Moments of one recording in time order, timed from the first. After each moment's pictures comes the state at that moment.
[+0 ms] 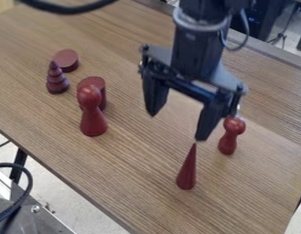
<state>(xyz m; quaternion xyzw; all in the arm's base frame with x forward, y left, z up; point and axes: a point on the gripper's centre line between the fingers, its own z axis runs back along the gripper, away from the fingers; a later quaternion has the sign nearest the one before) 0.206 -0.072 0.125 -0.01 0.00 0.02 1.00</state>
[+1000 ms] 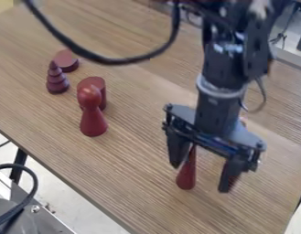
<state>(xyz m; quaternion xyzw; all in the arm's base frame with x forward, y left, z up) 0.206 -0.111 0.071 -0.05 0.03 0.02 1.00</state>
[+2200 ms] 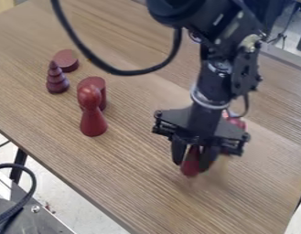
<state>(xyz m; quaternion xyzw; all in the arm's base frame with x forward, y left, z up) 0.232 -0.080 0.049 0.01 -0.04 0.20 0.98</state>
